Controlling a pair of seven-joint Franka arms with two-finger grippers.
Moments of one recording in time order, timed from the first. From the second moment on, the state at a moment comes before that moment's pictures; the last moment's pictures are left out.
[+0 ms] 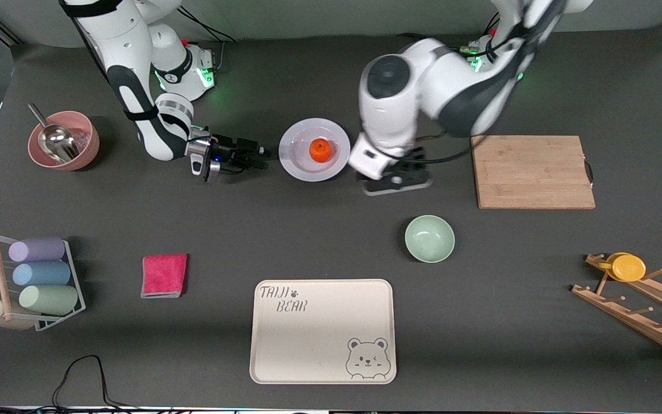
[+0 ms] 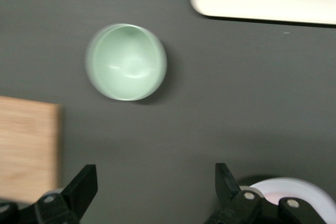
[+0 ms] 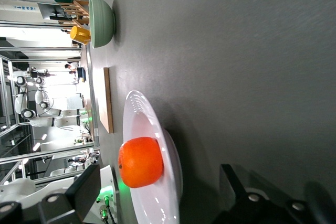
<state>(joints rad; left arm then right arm) -0.11 0.27 -0.58 -1.65 0.22 1.78 -0.82 0.51 0.30 -0.14 -2.69 1.97 2.06 -1.36</state>
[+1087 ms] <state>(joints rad) 0.59 -0.17 -0.51 -1.77 -0.07 1.57 0.15 0.62 0.37 -0.14 -2.67 2.04 1.98 -1.55</state>
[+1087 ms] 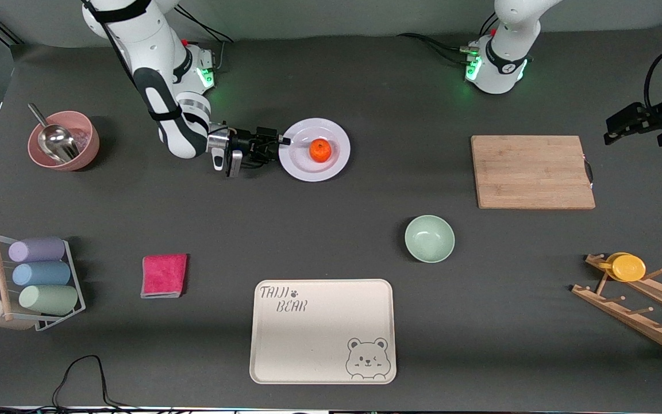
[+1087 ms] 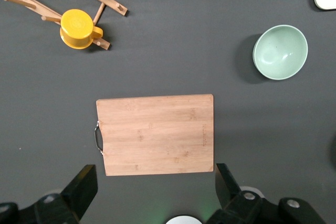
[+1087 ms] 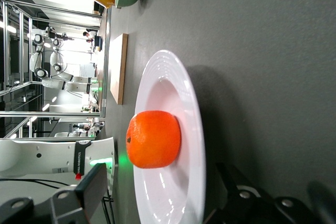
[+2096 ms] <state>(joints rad) 0.59 -0.18 -0.51 -1.78 -0.07 1.58 0.15 0.64 0.43 -0.14 -2.63 2.08 1.97 -1.59</state>
